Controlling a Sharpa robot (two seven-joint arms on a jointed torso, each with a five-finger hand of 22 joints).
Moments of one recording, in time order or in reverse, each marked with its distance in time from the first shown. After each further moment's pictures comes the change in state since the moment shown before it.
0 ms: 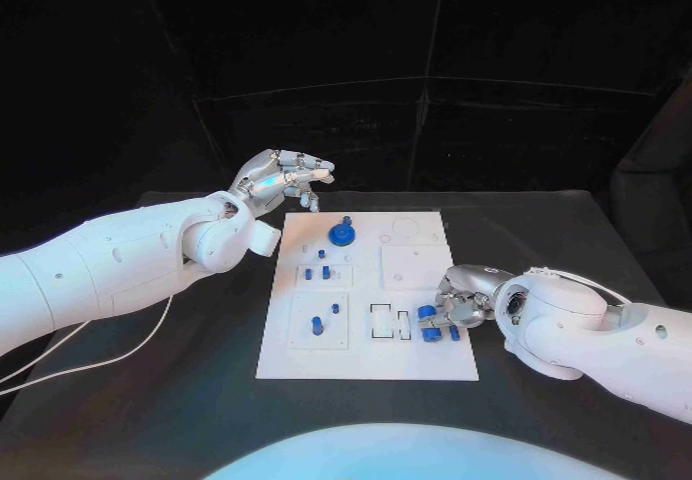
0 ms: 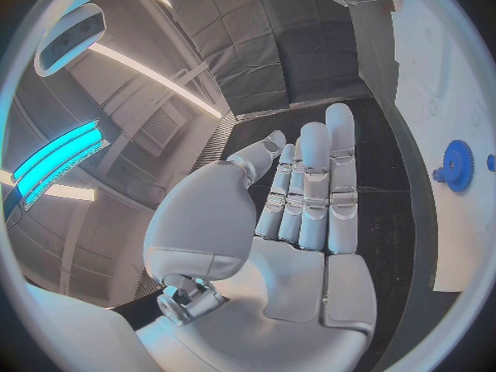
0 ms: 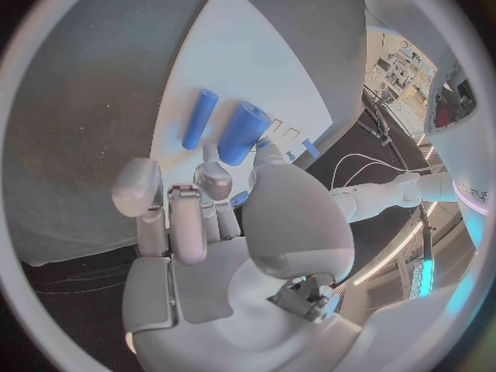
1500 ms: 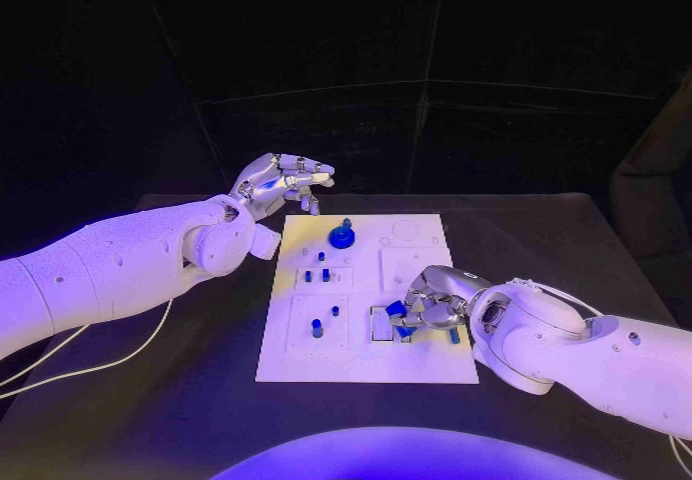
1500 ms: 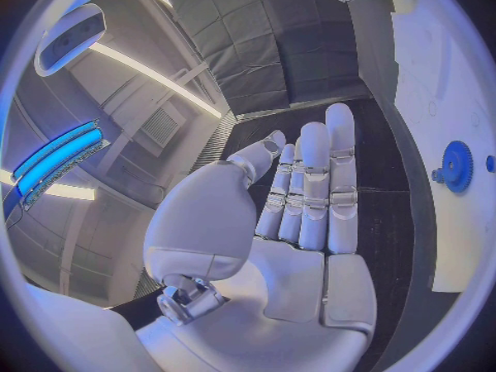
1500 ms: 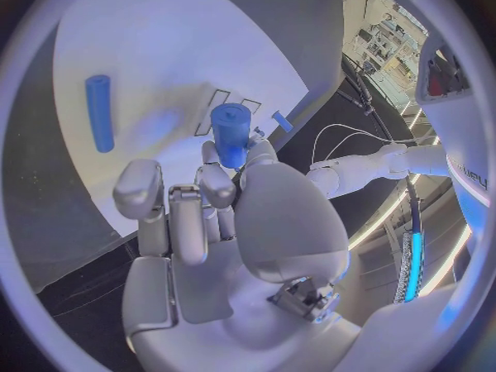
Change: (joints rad) left arm 0.000 0.002 -0.001 0.000 0.000 0.001 0.000; left_hand 0.000 0.000 -0.003 -0.003 0.000 0.000 0.000 0.000 0.000 0.000 0.000 0.000 0.000 0.000 0.000 0.000 -0.001 0.000 0.000 0.000 -0.004 -0.002; right arm -0.022 0.060 0.000 0.037 0.104 -0.192 0.034; right_hand 0.135 0.084 0.003 -0.014 0.137 0.033 -0.006 0.016 0.025 0.041 -0.023 0.030 0.089 0.000 -0.015 0.008 0.000 0.000 0.014 -0.014 0.008 0.033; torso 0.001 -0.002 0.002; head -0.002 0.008
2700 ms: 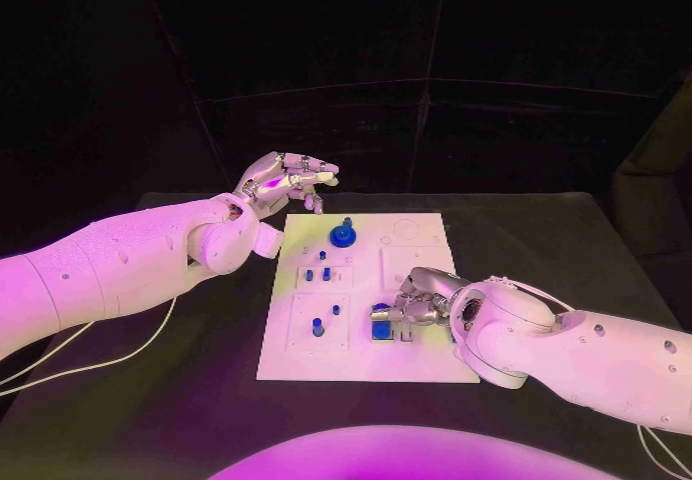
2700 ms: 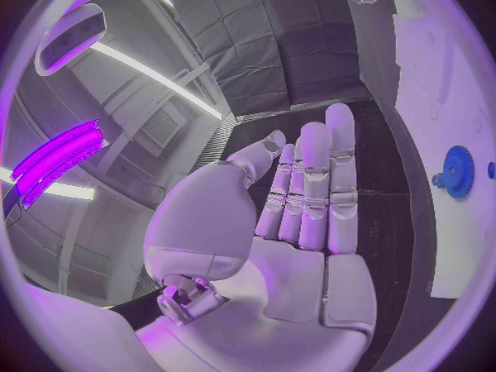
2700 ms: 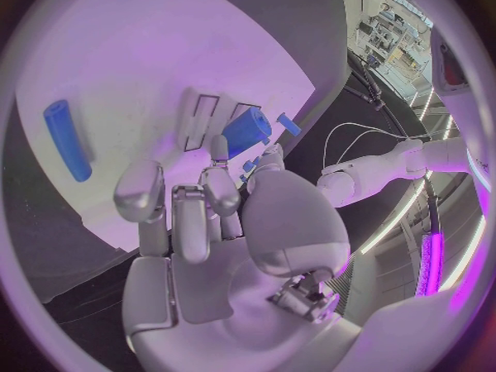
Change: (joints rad) left arm 0.000 0.009 0.000 -0.004 0.000 0.006 -0.001; left_hand 0.000 0.000 0.000 0.000 0.000 0.000 0.000 0.000 0.000 0.000 0.000 0.000 0.000 0.000 0.000 0.000 0.000 0.000 0.000 0.000 0.000 -0.001; right arm 0.000 0.094 0.000 -0.047 0.033 0.017 -0.125; right_hand -0.214 0.010 -0.168 0.019 -0.354 0.058 -0.045 0.046 0.142 0.043 -0.021 0.019 0.063 -0.002 -0.023 0.010 0.000 0.000 0.005 -0.020 0.001 -0.001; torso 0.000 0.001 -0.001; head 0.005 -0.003
